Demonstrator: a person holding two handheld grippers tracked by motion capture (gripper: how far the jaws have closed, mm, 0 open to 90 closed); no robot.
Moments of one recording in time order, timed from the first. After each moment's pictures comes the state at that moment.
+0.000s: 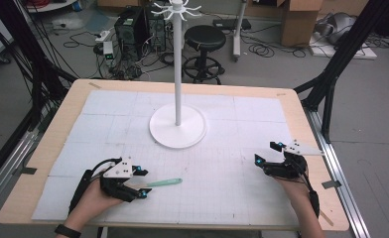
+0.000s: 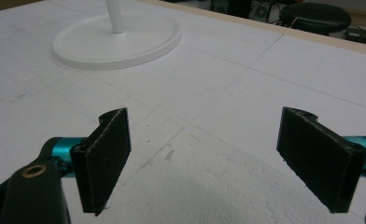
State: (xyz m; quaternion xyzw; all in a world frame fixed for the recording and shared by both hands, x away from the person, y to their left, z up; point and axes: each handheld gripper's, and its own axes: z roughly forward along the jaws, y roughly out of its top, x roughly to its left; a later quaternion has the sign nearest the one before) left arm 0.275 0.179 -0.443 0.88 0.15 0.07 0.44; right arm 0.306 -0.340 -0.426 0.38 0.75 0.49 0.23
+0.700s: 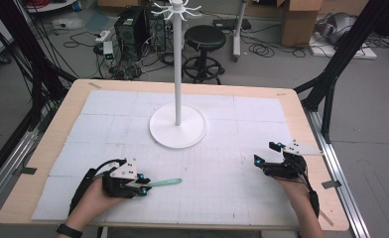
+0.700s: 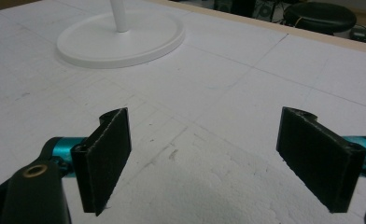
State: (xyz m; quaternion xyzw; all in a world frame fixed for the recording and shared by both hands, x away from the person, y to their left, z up) left arm 0.275 0.171 -0.439 0.91 0.14 0.06 0.38; right arm 0.306 -0.339 -0.426 0.38 0.75 0.50 0.22
